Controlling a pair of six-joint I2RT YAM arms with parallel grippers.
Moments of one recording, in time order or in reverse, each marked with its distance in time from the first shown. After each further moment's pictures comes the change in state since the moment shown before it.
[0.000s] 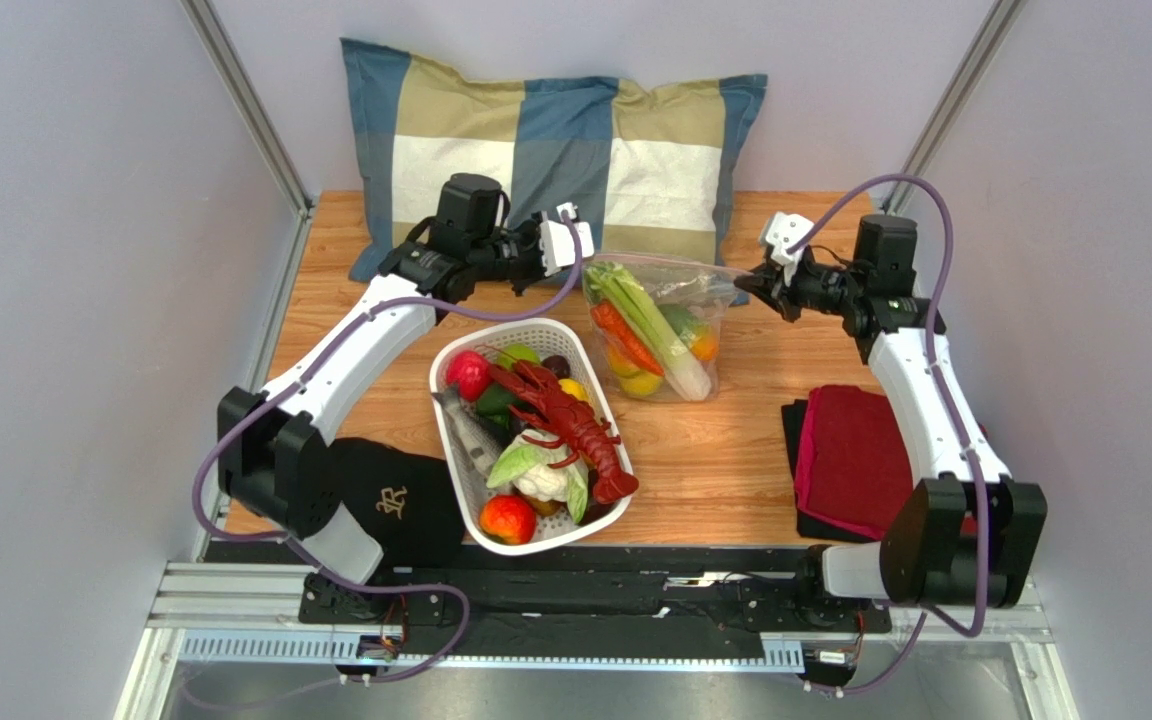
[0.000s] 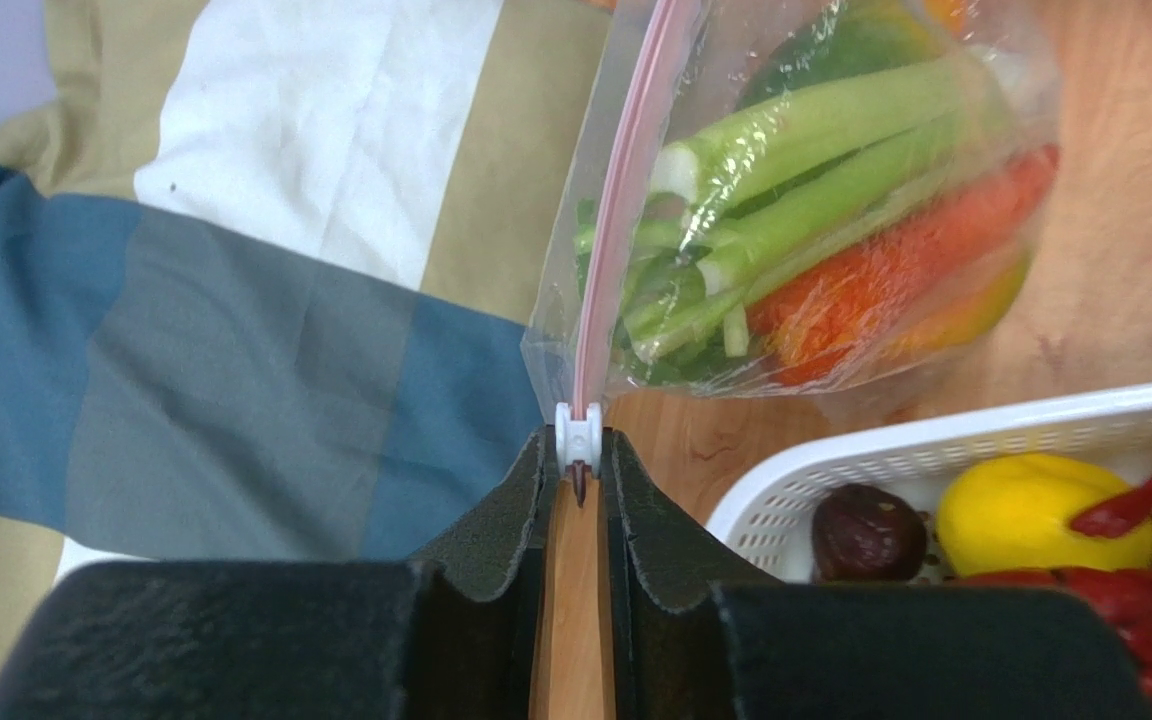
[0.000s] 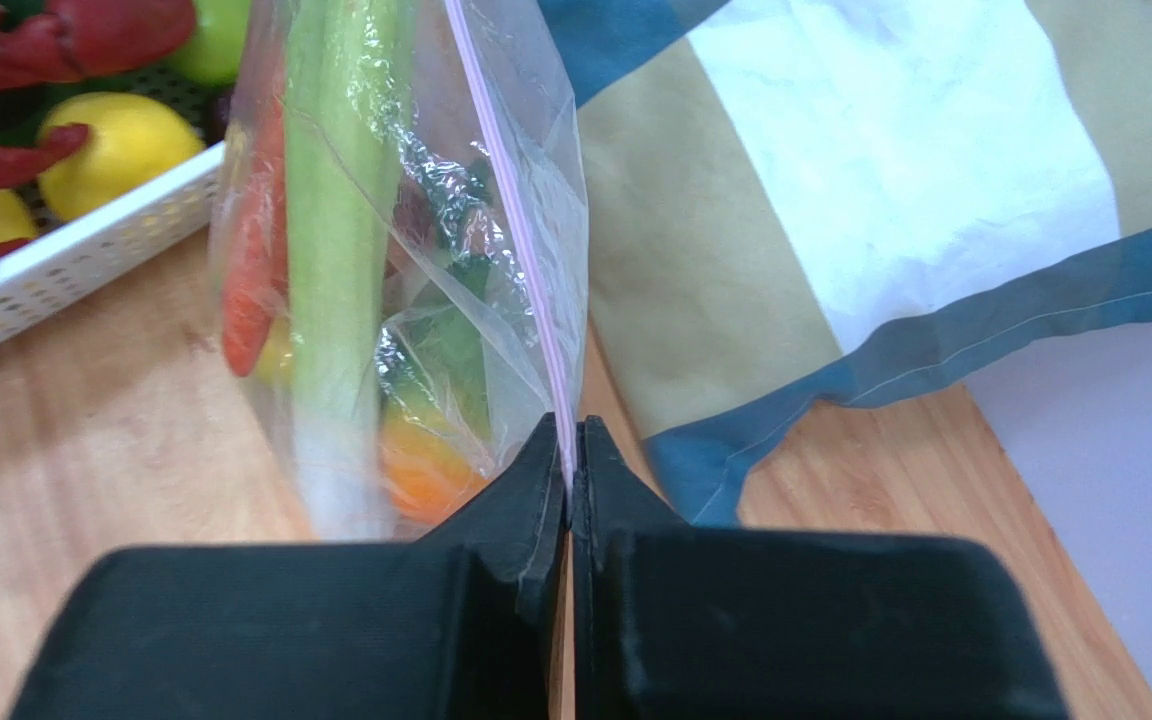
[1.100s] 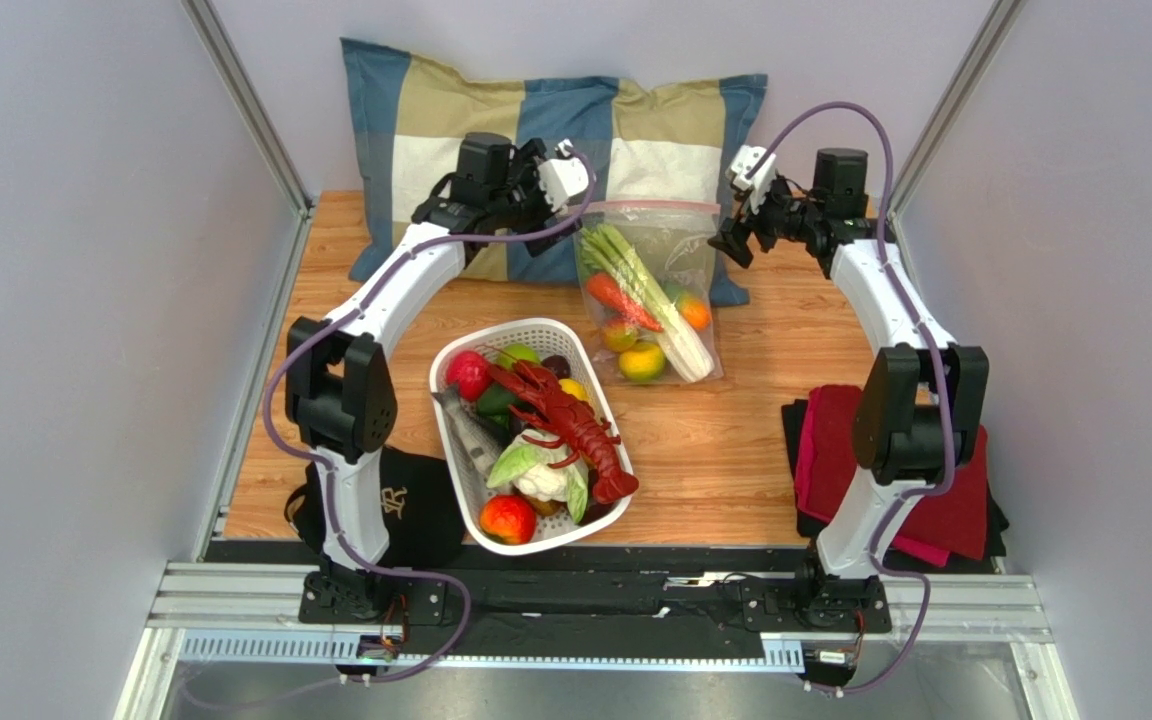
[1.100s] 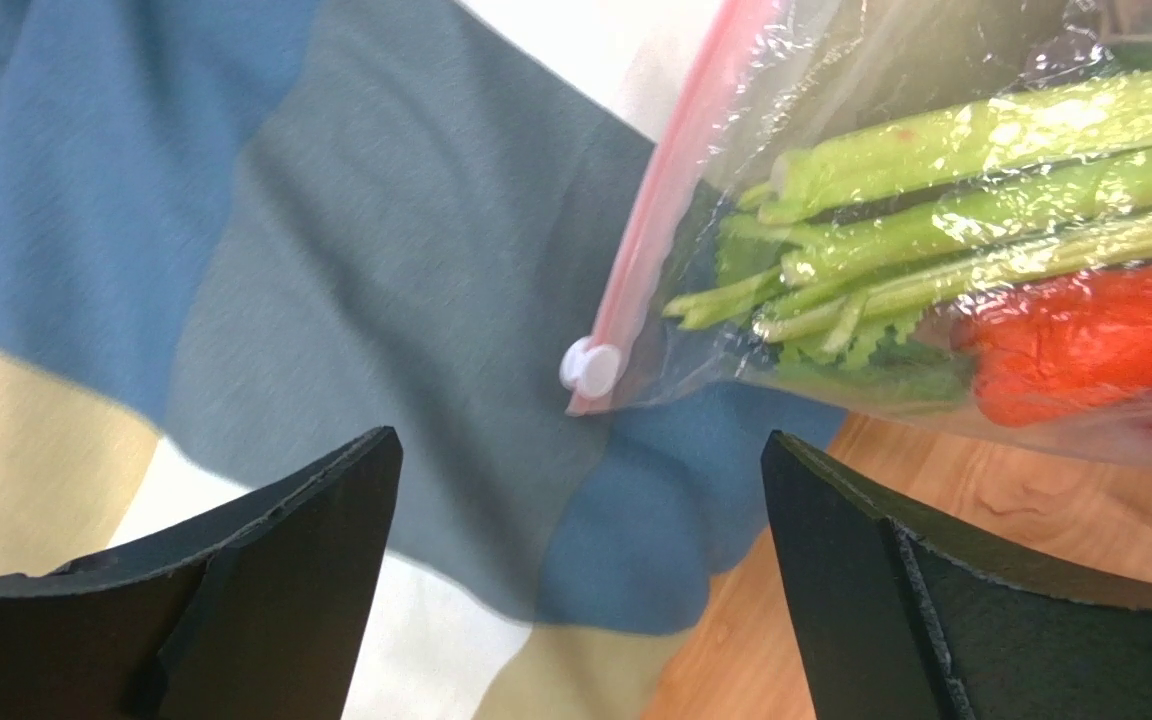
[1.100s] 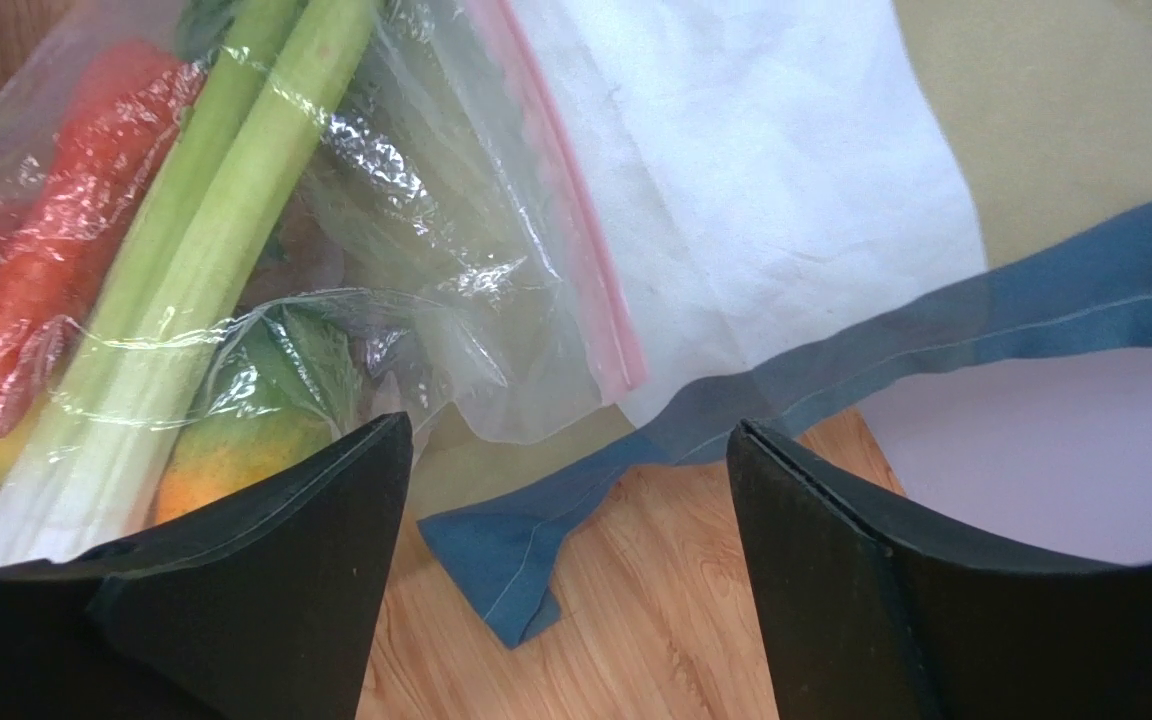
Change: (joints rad) left arm 0.085 0.420 0.352 0.113 -0.225 -0.100; right arm 0.065 0.542 0.465 0.087 0.184 0.014
